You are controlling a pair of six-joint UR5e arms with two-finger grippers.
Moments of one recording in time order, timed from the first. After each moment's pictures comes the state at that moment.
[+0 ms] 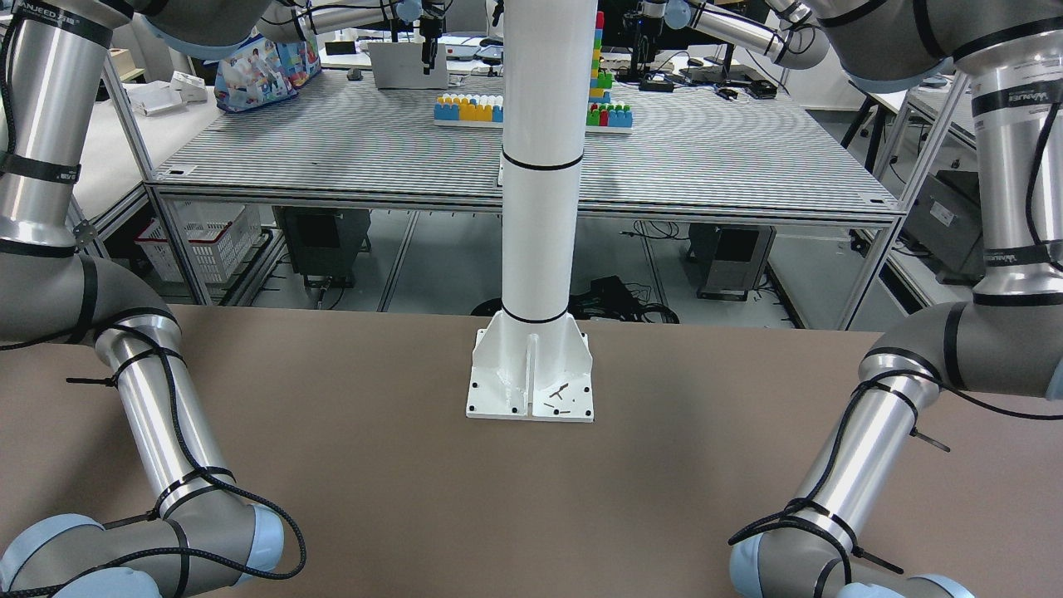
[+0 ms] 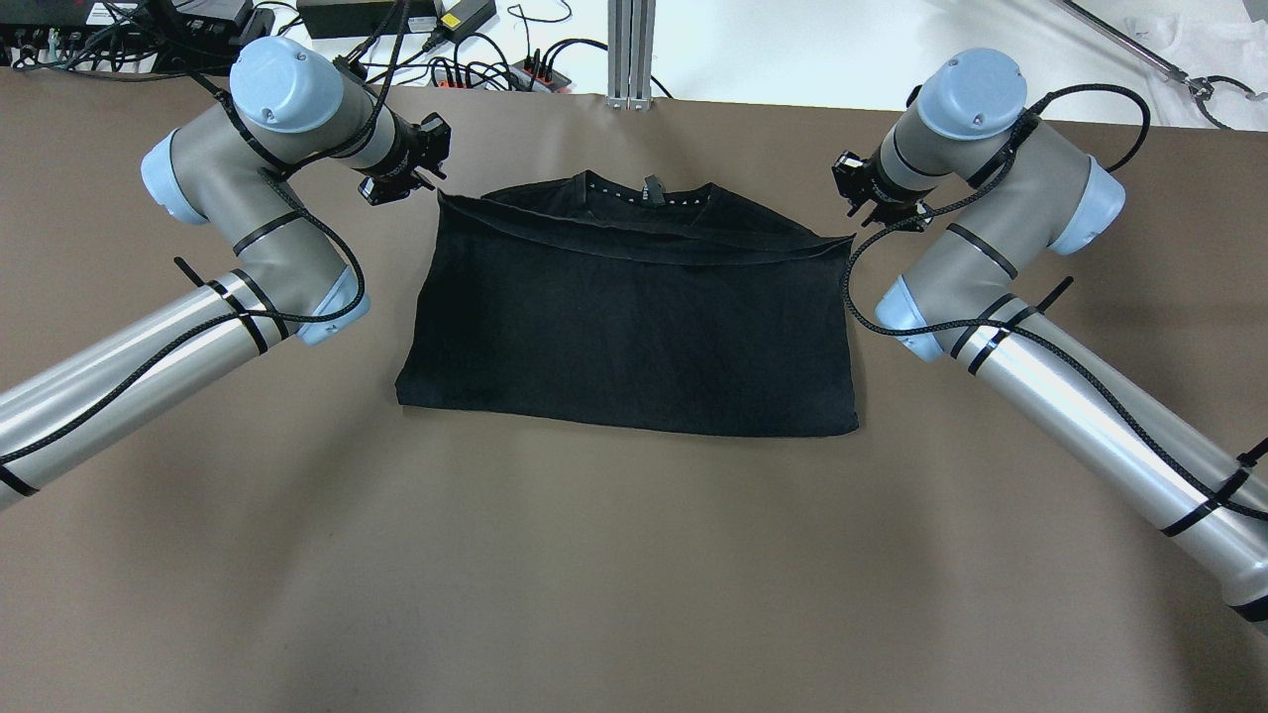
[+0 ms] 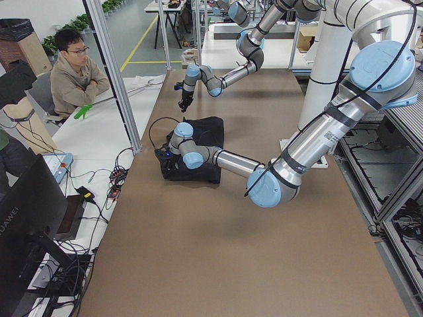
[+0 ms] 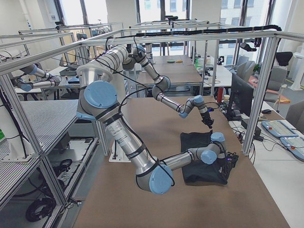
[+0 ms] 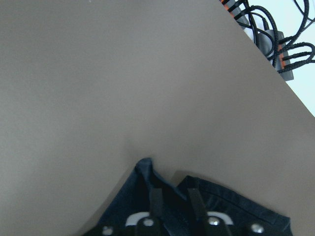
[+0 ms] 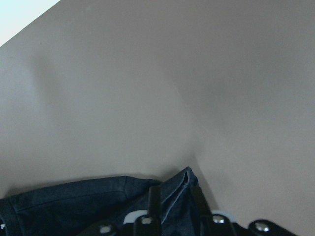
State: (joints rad) left arm -0.94 -2.38 -1.07 -2.24 -1.87 -1.78; right arm 0.99 -0.84 1.17 -1.16 1.93 1.51
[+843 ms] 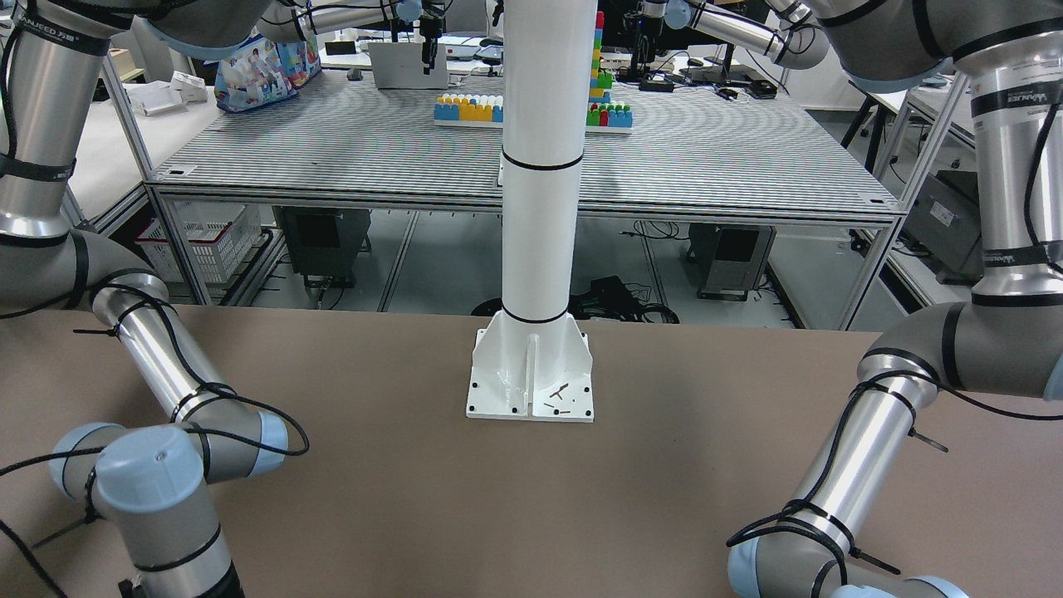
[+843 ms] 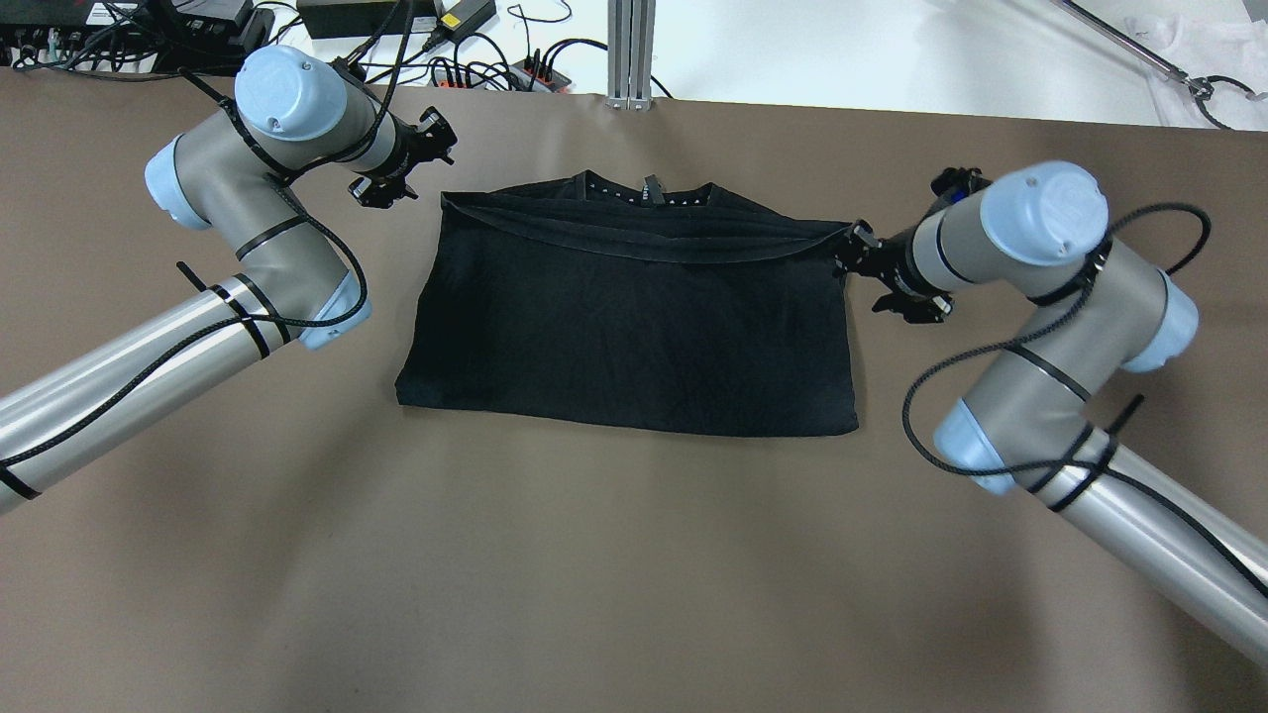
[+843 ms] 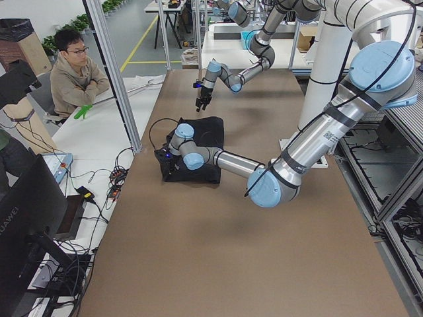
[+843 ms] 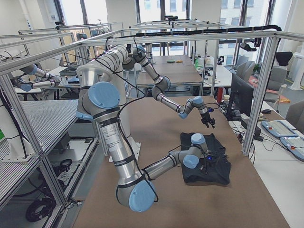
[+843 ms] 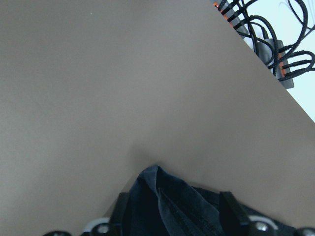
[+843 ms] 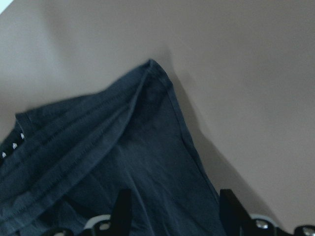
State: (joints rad) left arm -0.93 -2.38 -1.07 -2.24 -1.83 -1.77; right arm 0.89 -1.13 1.58 -1.08 1.94 1.67
